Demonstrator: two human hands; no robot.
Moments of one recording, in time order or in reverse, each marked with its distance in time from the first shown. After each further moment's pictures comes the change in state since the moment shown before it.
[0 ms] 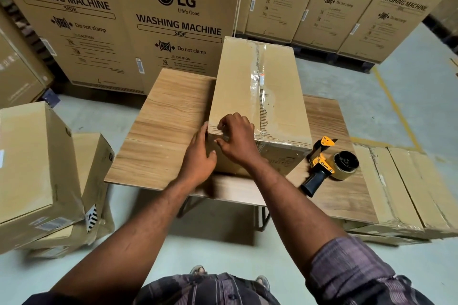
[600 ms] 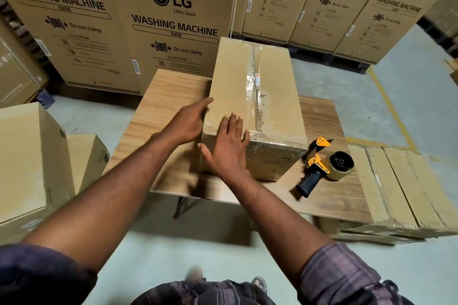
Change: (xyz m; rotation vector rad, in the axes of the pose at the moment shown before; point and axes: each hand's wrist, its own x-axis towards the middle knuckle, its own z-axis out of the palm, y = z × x) left_hand 0.072 0.052 -0.051 0.328 -0.192 0.242; right_hand -0.022 -0.031 0.013 -0.319 -0.104 0.204
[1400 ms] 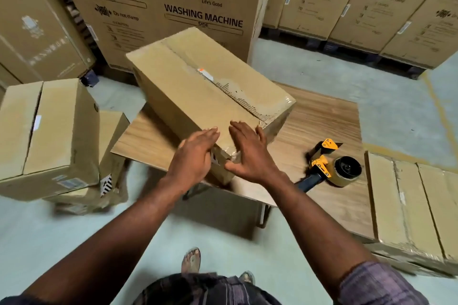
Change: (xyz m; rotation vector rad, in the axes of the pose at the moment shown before) left_hand -0.114 0.061 0.085 0.239 0.243 -0.041; right_hand -0.021 0.128 -0.022 0.201 -0.090 -0.526
